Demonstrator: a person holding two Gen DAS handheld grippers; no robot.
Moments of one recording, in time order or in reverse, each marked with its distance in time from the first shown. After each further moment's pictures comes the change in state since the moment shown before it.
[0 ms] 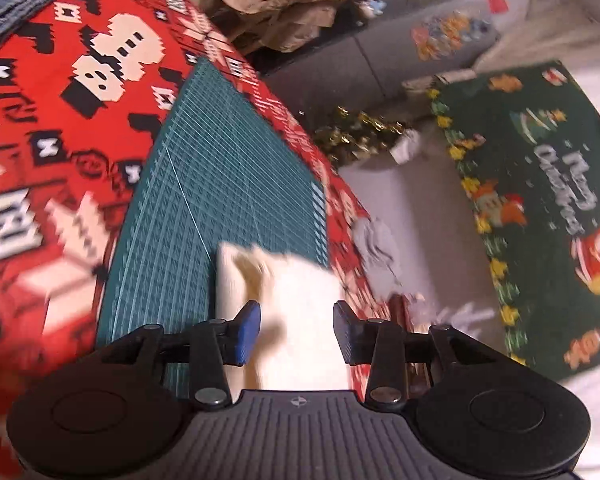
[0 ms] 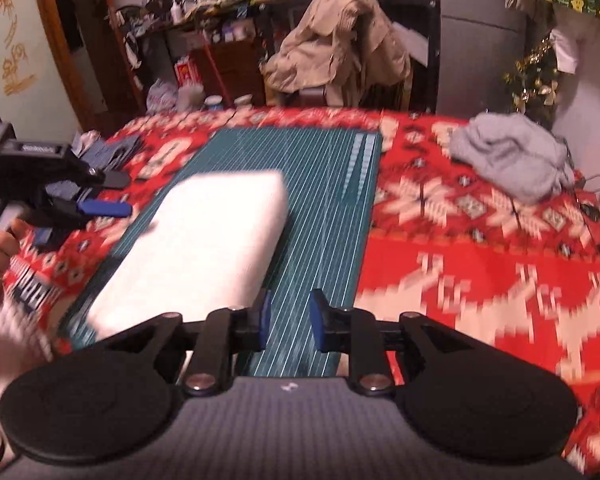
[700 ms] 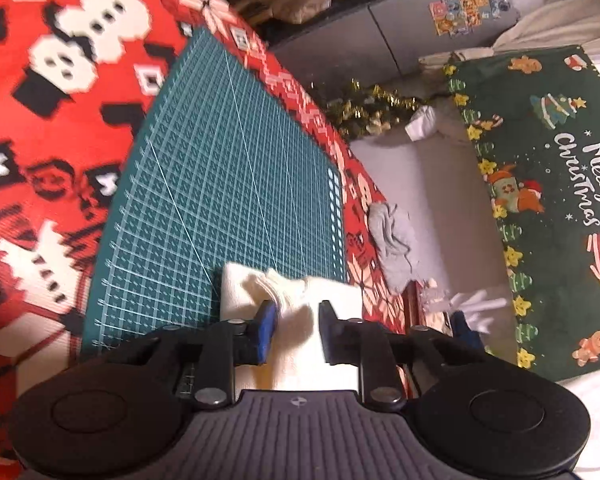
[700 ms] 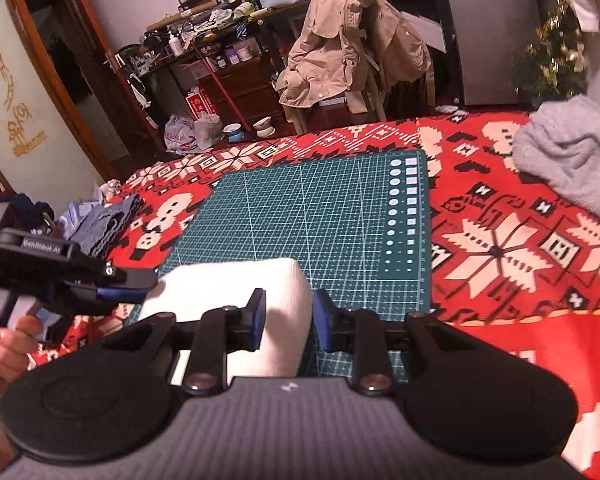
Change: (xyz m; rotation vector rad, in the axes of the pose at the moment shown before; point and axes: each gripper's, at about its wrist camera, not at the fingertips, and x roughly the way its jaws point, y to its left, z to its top) left arm 0.037 0.008 0.027 -0.025 0.117 0.007; right arm 0.109 -0.022 0.059 0.149 -0.022 0.150
